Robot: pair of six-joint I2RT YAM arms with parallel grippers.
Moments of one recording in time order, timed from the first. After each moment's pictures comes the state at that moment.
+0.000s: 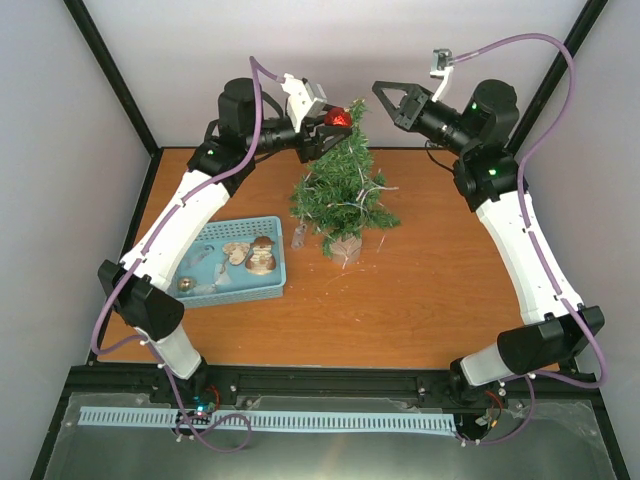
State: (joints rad) left arm -0.49 1.69 1.88 -0.29 0.71 0.19; right arm 0.30 1.47 1.71 -0.07 -0.65 0.75
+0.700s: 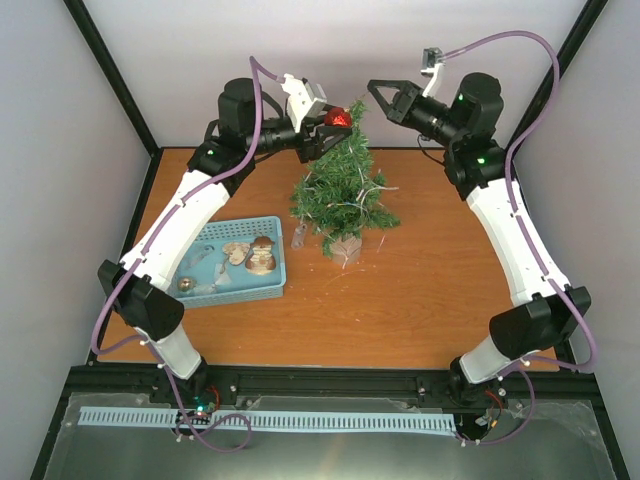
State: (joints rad) left arm -0.49 1.69 1.88 -0.29 0.71 0.19; right arm 0.29 1.56 1.76 -0.09 -0.63 0.74
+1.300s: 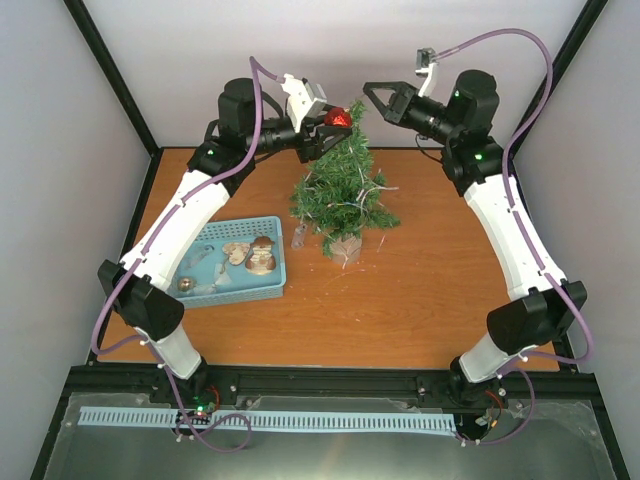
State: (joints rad) left arm -0.49 1.69 1.88 -0.29 0.71 0.19; right arm 0.29 1.60 1.80 -0.12 -0.67 0.72
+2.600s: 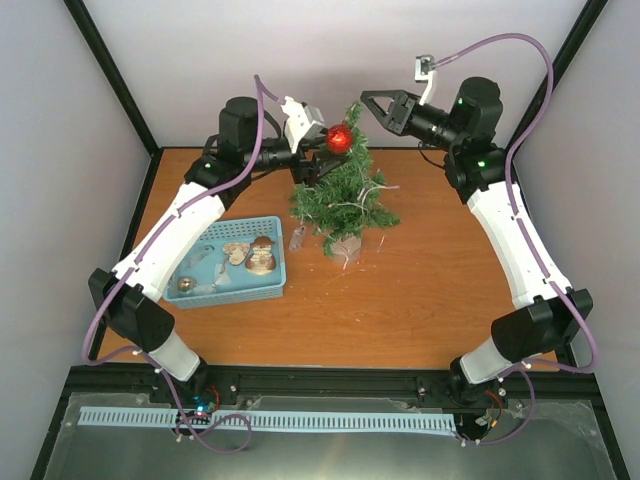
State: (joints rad) left arm -0.49 1.61 1.71 -0.33 0.74 0.21; right arm 0.29 1.55 1.73 -0.10 -0.73 0.67
